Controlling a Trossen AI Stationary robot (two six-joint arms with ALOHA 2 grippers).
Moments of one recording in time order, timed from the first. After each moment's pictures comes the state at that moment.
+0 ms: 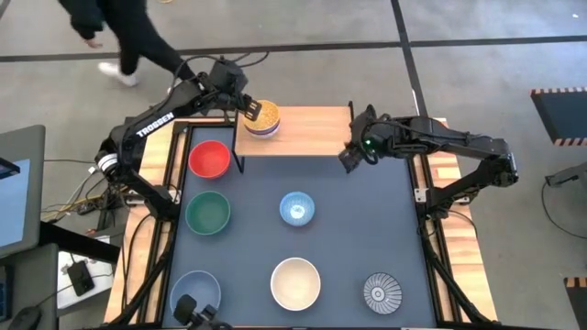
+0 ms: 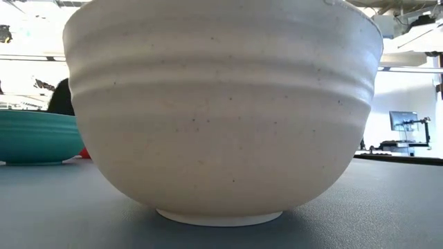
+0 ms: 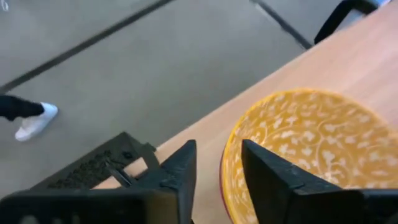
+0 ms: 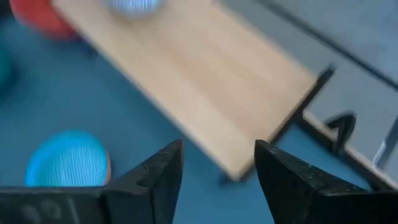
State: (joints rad) left arm 0.73 1.52 1.55 -0.75 -0.23 -0.16; right arm -0.15 1.36 1.54 -1.15 0.47 0.51
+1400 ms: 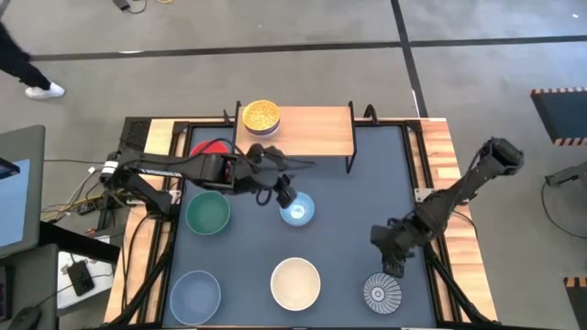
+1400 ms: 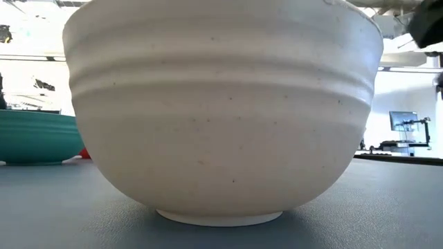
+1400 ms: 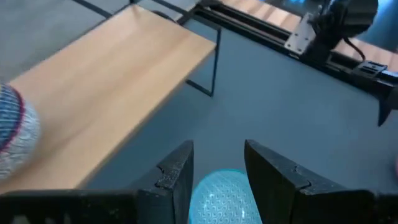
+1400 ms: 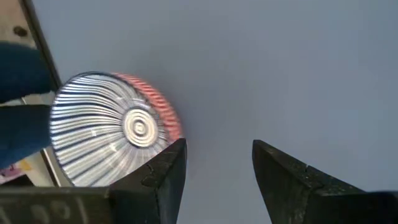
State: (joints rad) left arm -0.09 1.57 1.56 -0.66 -0.54 -0.47; right arm 0.67 1.22 0.76 -0.71 -0.09 1.01
